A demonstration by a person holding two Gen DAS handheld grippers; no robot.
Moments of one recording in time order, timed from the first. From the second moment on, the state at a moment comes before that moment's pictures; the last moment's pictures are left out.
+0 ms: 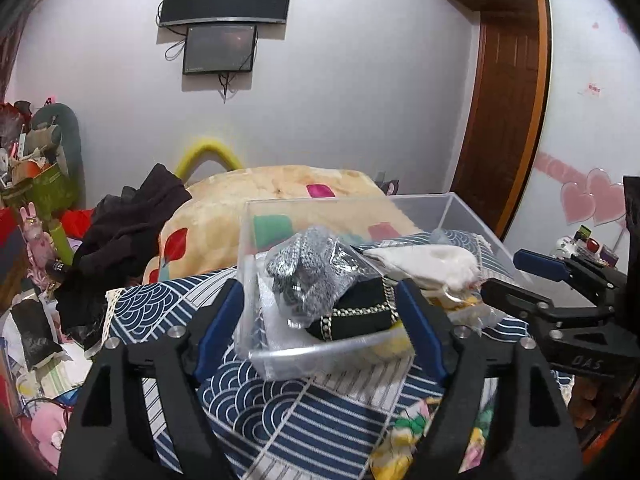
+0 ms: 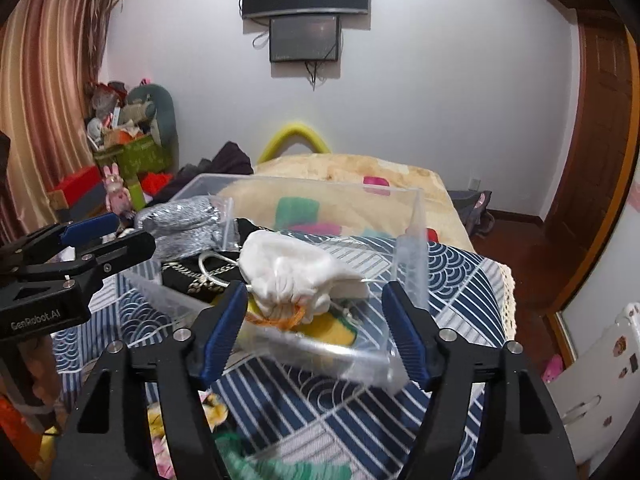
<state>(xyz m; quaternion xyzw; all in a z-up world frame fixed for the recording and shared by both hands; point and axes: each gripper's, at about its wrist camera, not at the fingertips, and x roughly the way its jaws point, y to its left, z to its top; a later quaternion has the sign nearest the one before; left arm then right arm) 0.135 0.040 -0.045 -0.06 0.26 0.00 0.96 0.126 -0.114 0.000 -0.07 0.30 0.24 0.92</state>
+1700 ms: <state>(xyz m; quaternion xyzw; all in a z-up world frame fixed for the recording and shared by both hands) 0.074 -0.007 -0.109 -0.05 0.32 -0.08 0.94 0.059 -0.149 -0.043 -0.03 0.33 0.25 0.91</state>
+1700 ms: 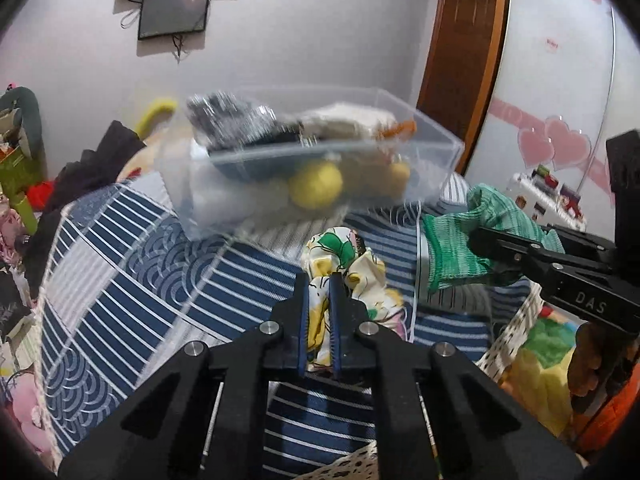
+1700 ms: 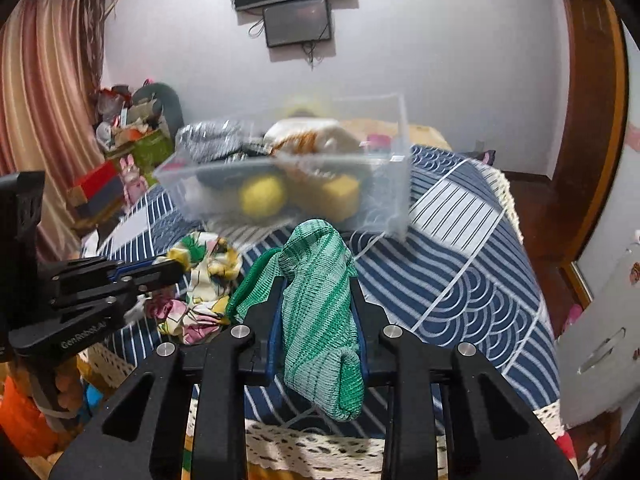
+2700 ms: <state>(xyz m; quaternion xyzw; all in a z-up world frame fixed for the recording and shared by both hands) 0.154 0.030 -0.038 -0.09 0.24 -0.03 0.97 0.122 -0.116 0.001 -0.02 0.26 0.22 0.94</state>
